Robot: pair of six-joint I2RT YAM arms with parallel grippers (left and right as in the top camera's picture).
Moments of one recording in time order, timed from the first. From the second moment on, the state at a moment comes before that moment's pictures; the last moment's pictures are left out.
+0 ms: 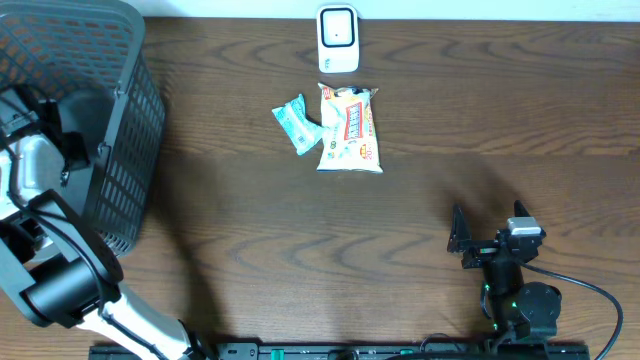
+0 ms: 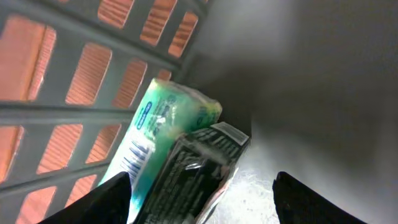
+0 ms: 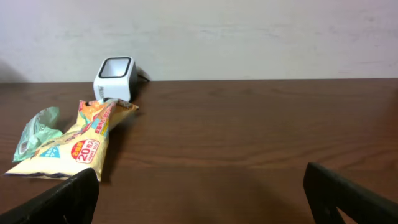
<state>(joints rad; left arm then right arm) 0.59 1.94 1.39 -0.51 -0.21 0.30 0.02 0.01 0.01 -0.07 -0.05 0.04</state>
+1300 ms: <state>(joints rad) 0.66 1.90 1.38 -0.51 -0.02 0.24 0.02 0.01 0.01 -0.07 -0.05 0.04</state>
